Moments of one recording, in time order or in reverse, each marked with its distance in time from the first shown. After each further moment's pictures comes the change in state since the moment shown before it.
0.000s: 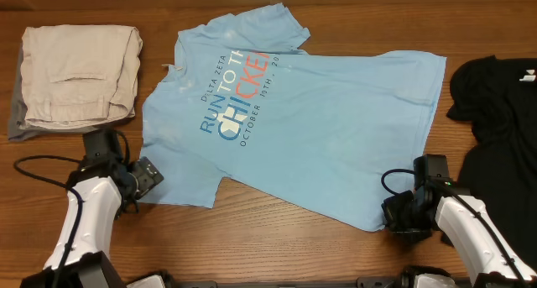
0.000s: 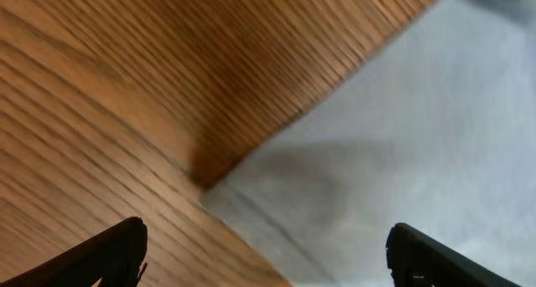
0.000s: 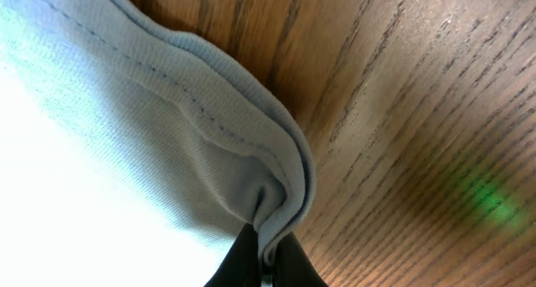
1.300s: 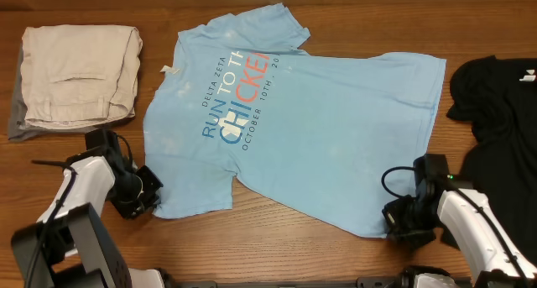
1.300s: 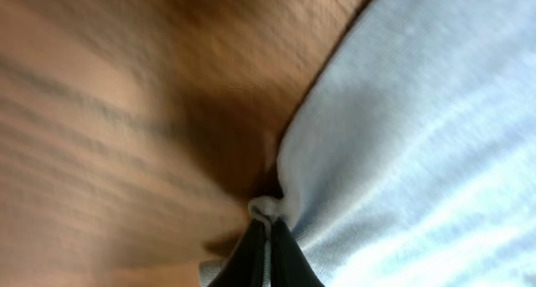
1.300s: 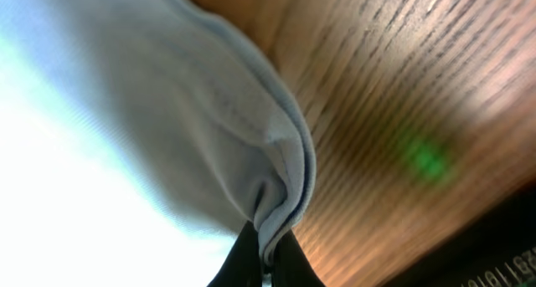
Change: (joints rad) left arm 0.027 0.195 0.083 -0.195 0.245 0.047; right arm 0.000 0.014 0.066 -0.188 -0.006 -0.065
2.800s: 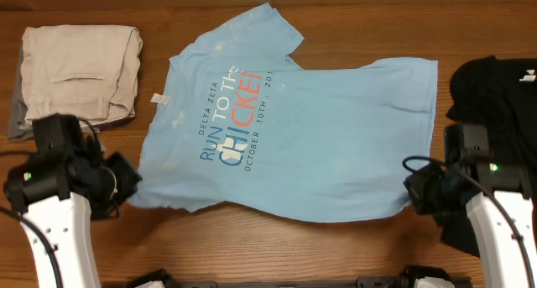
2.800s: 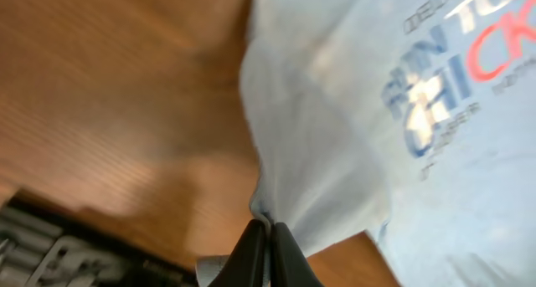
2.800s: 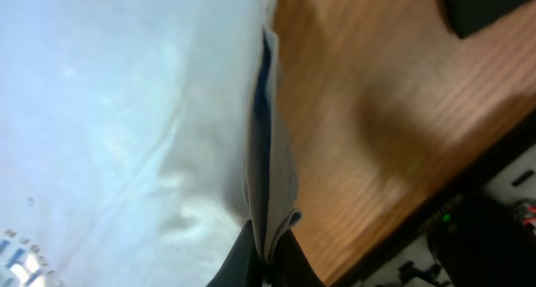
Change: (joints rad) left arm -0.022 -0.410 0.382 -0.500 0.005 -0.001; right arm 0.000 -0.146 0.408 -0.287 0.089 -0.090
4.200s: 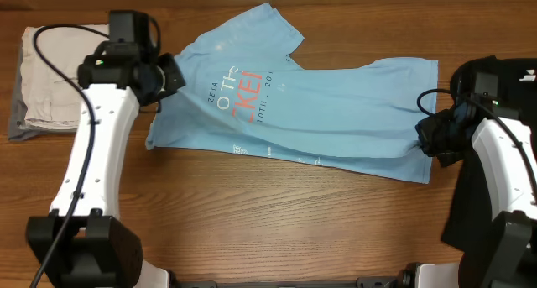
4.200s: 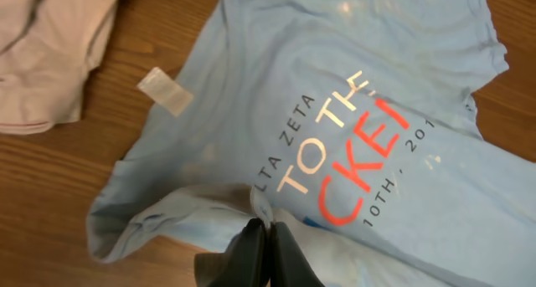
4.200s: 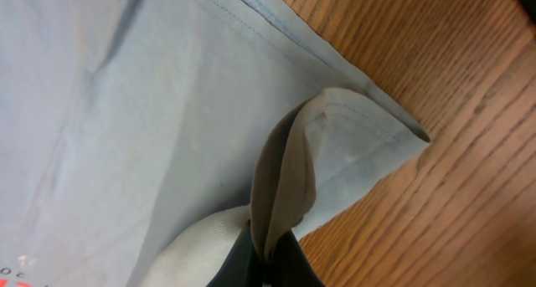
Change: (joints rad) left arm -0.358 0.525 0.397 0.425 -0.120 -0.053; right arm -0.126 0.441 0.190 0.335 -0.025 -0.023
